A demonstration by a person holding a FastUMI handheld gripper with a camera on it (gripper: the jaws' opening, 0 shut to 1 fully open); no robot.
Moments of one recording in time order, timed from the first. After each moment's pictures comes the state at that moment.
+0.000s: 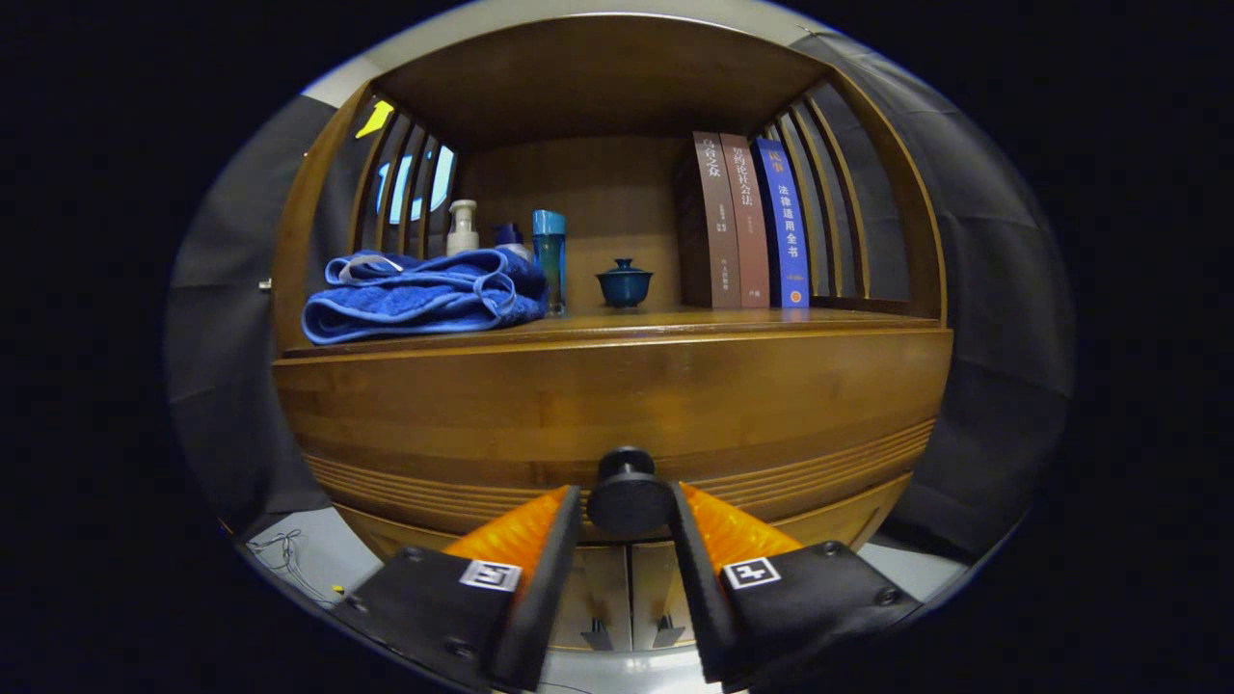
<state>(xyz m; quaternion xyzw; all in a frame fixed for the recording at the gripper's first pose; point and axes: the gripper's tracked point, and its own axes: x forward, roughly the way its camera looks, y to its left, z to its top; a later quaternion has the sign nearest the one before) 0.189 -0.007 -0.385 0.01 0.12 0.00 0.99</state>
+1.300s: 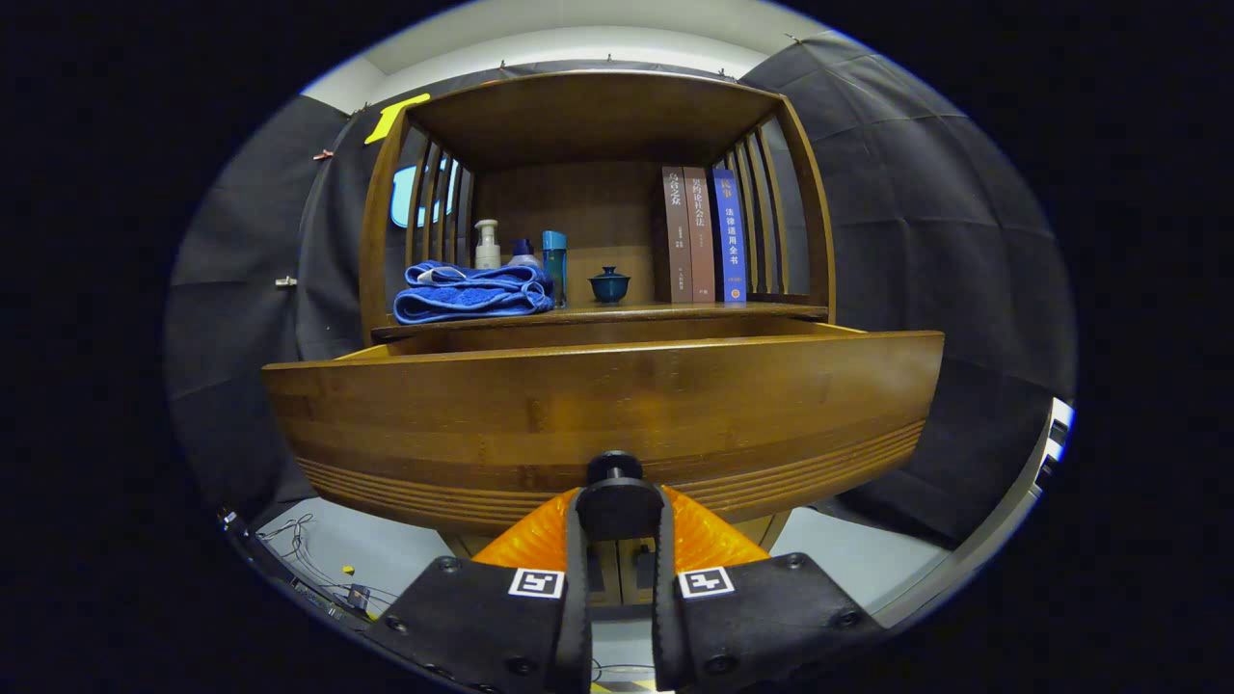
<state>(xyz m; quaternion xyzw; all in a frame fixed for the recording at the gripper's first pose) 0.042 -0.021 -0.372 0.01 0.14 -0.01 0.99</state>
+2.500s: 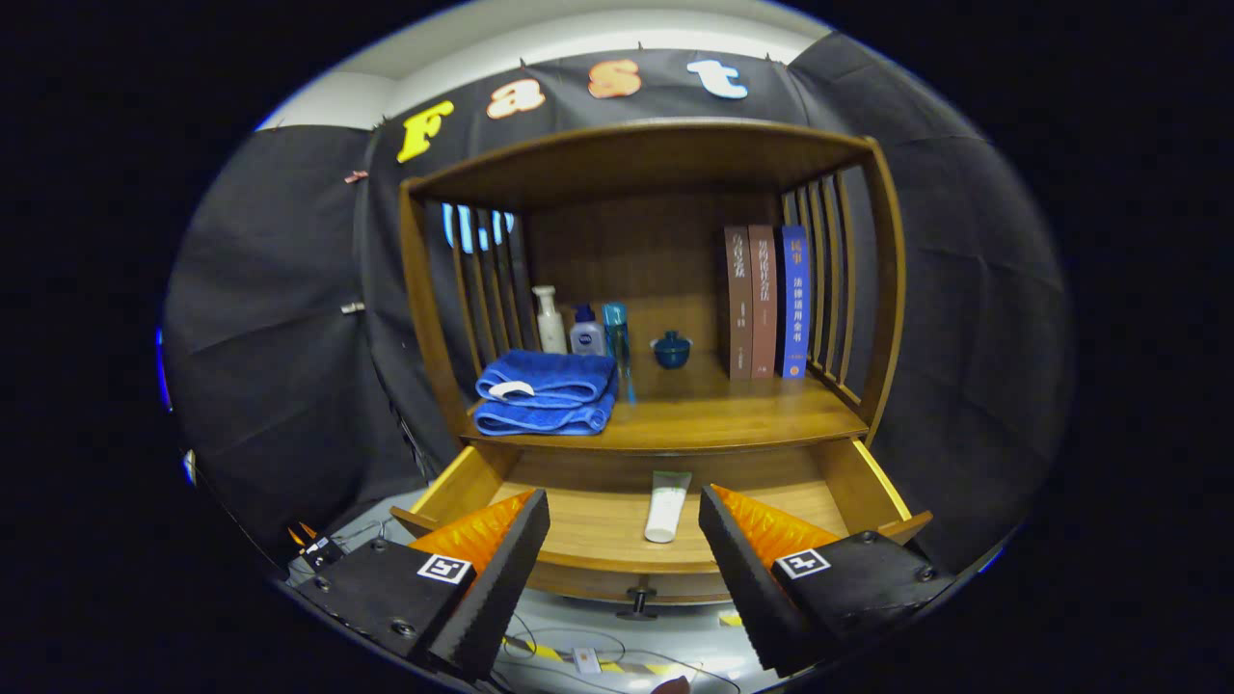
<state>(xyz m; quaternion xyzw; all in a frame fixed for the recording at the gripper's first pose) 0.093 -0.005 -0.188 0.02 0.24 0.12 0.96</state>
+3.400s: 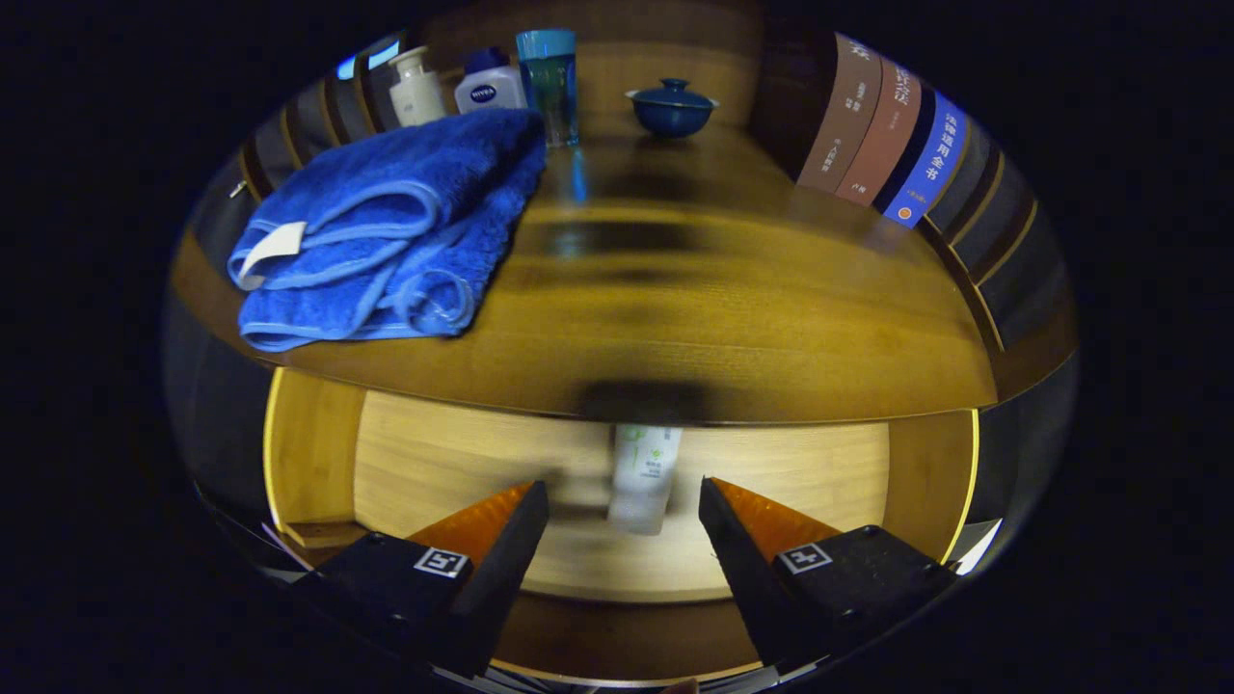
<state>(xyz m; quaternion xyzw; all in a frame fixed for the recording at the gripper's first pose) 0.199 -0.011 -0.373 -0.07 0.57 0.03 0.81</state>
